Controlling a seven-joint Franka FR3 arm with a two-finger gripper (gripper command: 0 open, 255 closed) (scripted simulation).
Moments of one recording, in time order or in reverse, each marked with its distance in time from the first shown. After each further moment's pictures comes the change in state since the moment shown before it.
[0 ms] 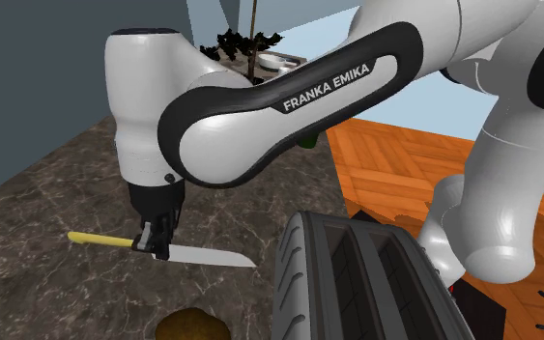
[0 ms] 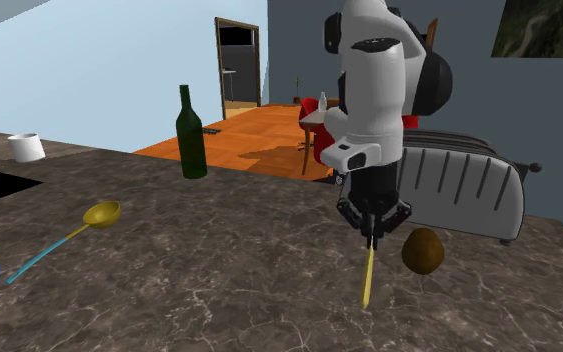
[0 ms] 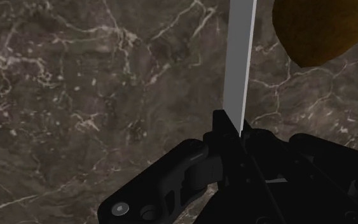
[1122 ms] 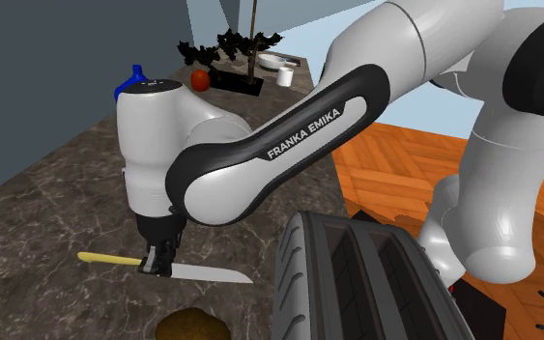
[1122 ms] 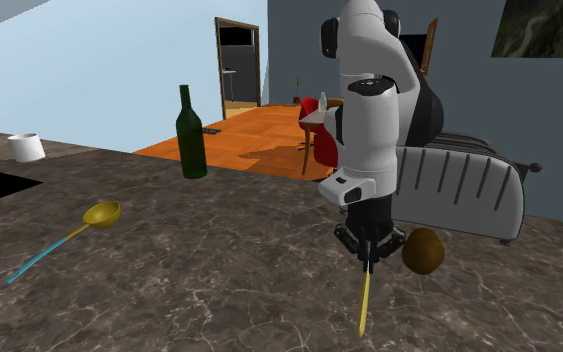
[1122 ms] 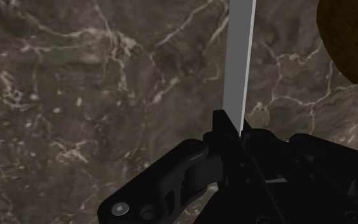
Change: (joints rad) arm 0.010 0.070 -0.009 -0.065 -0.028 0.131 0.009
